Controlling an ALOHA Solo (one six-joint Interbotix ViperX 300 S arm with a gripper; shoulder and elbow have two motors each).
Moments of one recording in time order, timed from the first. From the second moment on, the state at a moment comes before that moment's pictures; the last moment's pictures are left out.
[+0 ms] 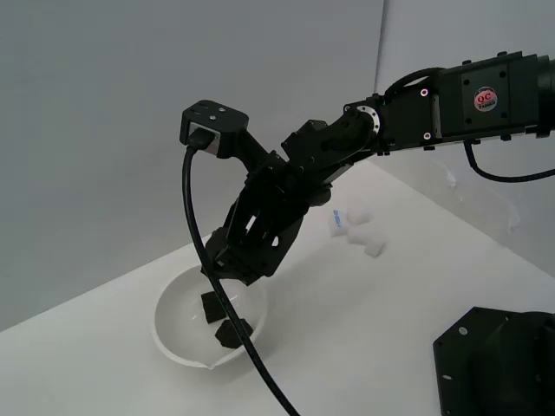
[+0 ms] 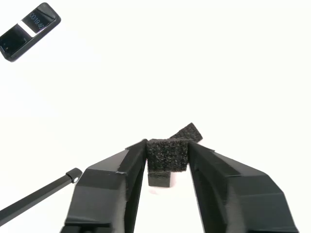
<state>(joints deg) -30.2 109.7 109.2 133.4 133.6 -33.3 28.7 28.0</state>
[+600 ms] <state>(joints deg) -28.3 114.8 114.3 133.6 133.7 -34.0 27.4 28.6</state>
